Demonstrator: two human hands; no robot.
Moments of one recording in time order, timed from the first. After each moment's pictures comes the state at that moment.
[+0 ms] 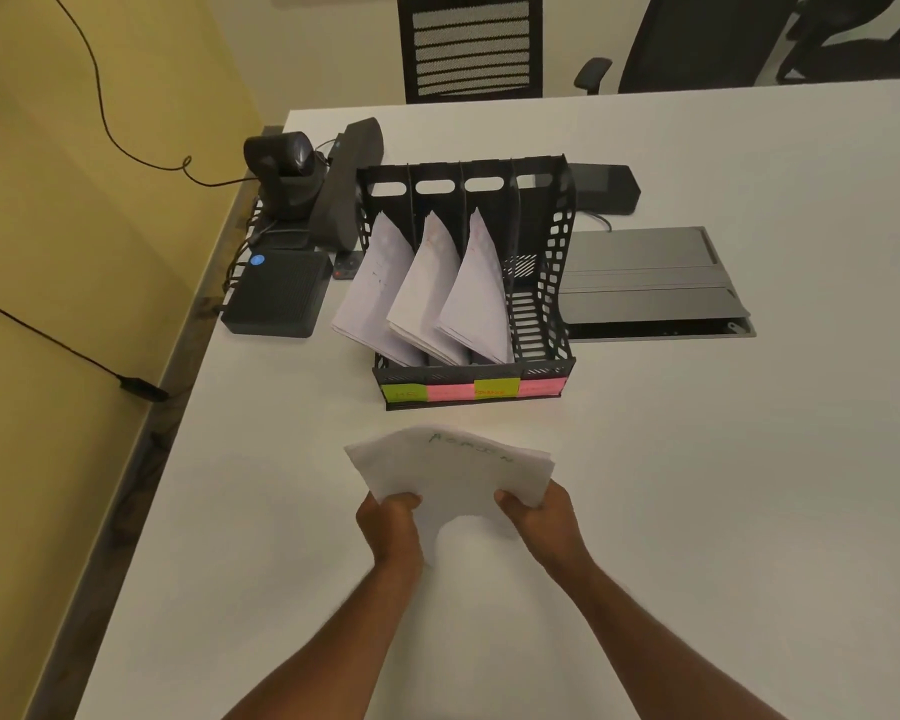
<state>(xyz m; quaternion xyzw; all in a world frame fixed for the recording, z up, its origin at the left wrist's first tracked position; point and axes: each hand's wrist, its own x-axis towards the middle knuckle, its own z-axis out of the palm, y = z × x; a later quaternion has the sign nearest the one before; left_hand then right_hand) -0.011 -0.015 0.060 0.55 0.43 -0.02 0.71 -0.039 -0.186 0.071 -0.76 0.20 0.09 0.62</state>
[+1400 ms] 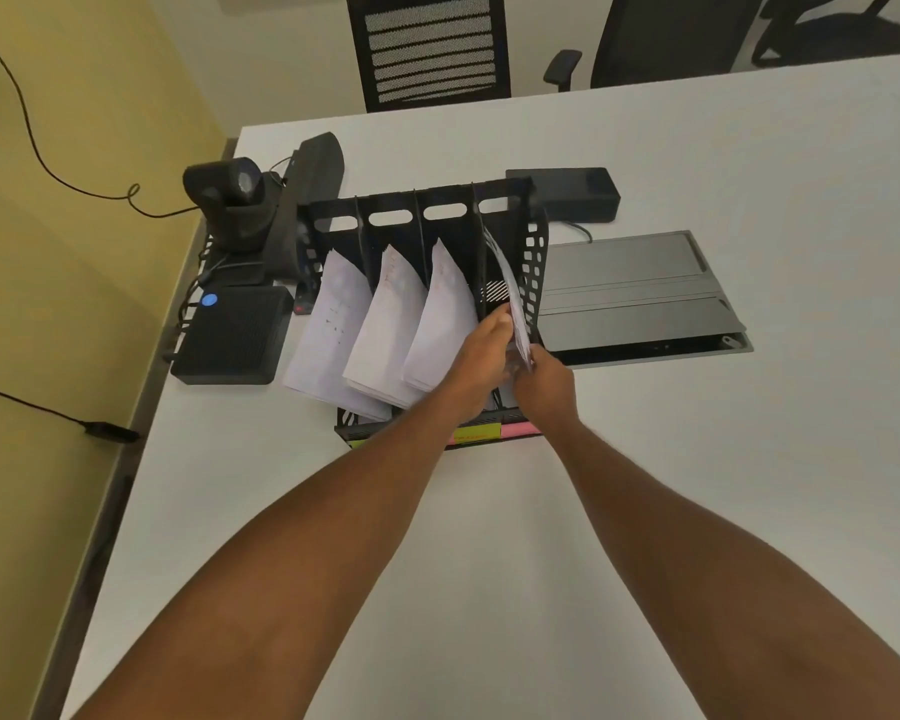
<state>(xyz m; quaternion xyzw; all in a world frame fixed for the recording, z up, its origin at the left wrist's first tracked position) 0.216 -0.158 0.128 0.70 0.03 -0.27 0.66 0.192 -0.254 0.052 -0.87 0.22 0.00 0.43</state>
